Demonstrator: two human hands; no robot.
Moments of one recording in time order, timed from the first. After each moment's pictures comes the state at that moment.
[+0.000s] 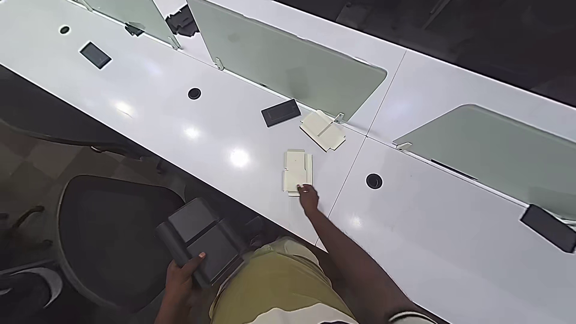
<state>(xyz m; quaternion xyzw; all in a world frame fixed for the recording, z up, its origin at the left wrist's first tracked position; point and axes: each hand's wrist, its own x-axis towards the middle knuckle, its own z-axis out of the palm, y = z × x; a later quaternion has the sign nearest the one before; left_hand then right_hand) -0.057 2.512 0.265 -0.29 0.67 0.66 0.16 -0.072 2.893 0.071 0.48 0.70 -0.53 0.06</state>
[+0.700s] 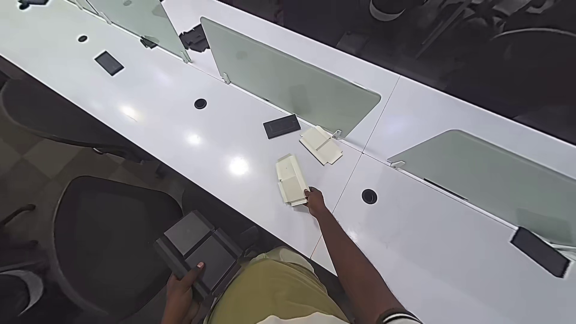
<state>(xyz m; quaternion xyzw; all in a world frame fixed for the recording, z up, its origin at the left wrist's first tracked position) -0.037 2.520 0.249 -0.34 0.64 0.68 0.12 -0.095 2.944 0.066 0.48 0.53 -0.70 0.03</state>
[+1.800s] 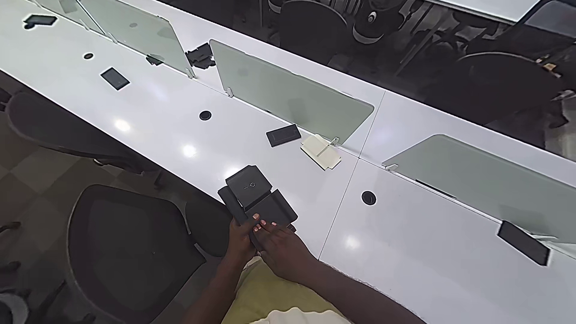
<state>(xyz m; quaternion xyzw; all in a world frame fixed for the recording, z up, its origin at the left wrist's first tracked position) -0.114 2.628 0.257 -0.14 0.45 0.85 0.24 -0.028 2.757 0.281 -0.16 0.96 -0.23 -0.01</state>
